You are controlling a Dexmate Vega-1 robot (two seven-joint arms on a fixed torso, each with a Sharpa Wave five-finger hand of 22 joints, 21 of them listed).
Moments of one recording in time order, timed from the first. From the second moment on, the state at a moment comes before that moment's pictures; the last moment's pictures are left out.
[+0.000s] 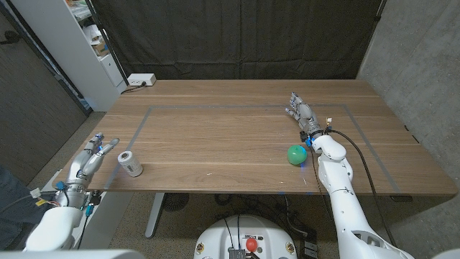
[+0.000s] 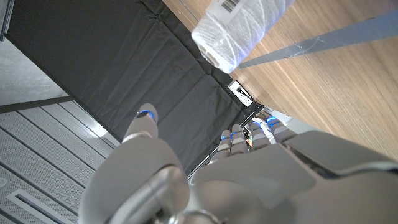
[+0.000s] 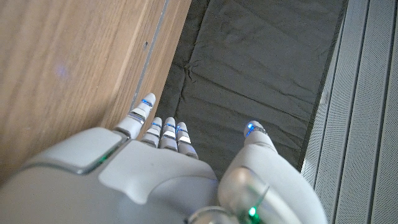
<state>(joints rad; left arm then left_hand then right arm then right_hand) 1.72 0.28 -0.45 -1.89 -0.06 -0.27 0.06 0.49 -0.10 0.39 -0.17 0.24 -0.06 0.12 0.19 0.19 -0.04 0.09 0.22 0.23 -0.09 0.14 0.18 0.18 -0.11 0.13 0.20 0.17 -0.93 0.06 0.20 -1.35 -0.04 0.16 0.37 0.26 -0.04 0.32 -0.06 0.27 0.06 0.09 0.19 0.18 0.05 0.09 0.19 0.18 -0.02 0.05 0.20 0.20 0.25 0.00 0.19 0.17</state>
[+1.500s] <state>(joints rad) 1.76 0.29 -0.36 -1.95 0.03 -0.17 0.15 0.56 -0.10 0.40 -0.17 0.24 -0.04 0.12 0.21 0.19 -0.04 0.08 0.23 0.24 -0.09 0.14 0.19 0.18 -0.11 0.13 0.20 0.17 -0.93 0.04 0.23 -1.29 0.01 0.20 0.40 0.26 -0.05 0.31 -0.07 0.27 0.07 0.09 0.19 0.18 0.05 0.09 0.19 0.18 -0.02 0.05 0.20 0.20 0.25 0.00 0.19 0.17</state>
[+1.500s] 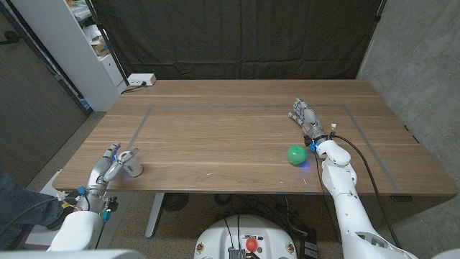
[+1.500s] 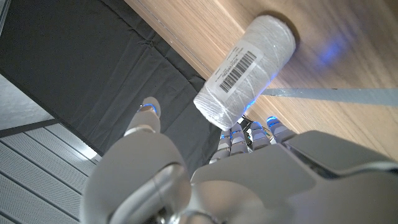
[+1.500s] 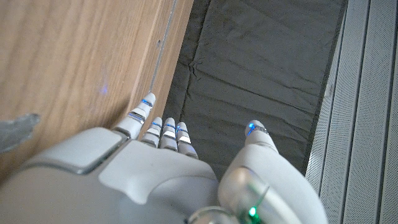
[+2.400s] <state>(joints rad) 1.78 0.31 -0.35 -1.98 0.05 -0.12 0.18 0.60 -0.09 0.41 -0.17 0.24 -0.01 0.12 0.22 0.19 -0.03 0.08 0.24 0.24 -0.08 0.13 0.19 0.18 -0.11 0.13 0.20 0.17 -0.93 0.04 0.24 -1.26 0.03 0.22 0.41 0.26 -0.05 0.31 -0.07 0.27 0.07 0.09 0.19 0.18 0.05 0.09 0.19 0.18 -0.02 0.05 0.20 0.20 0.24 0.01 0.19 0.17</state>
